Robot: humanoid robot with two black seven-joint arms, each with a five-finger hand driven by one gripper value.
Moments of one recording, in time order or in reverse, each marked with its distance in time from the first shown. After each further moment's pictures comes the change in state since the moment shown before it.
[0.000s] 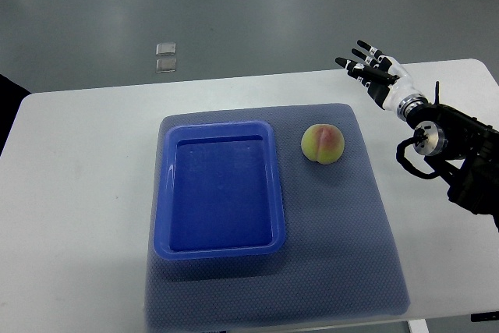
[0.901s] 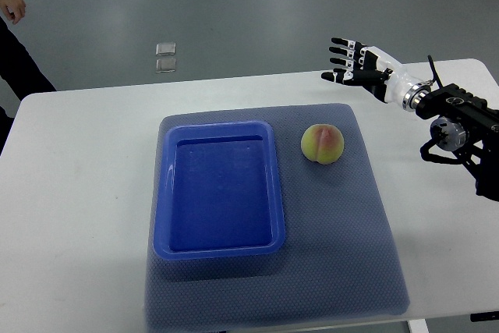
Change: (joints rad) left arm 0.001 0.000 0.000 0.000 0.000 0.000 0.000; right arm 0.046 -0.086 -0.005 0.032 -0.466 0.279 -0.001
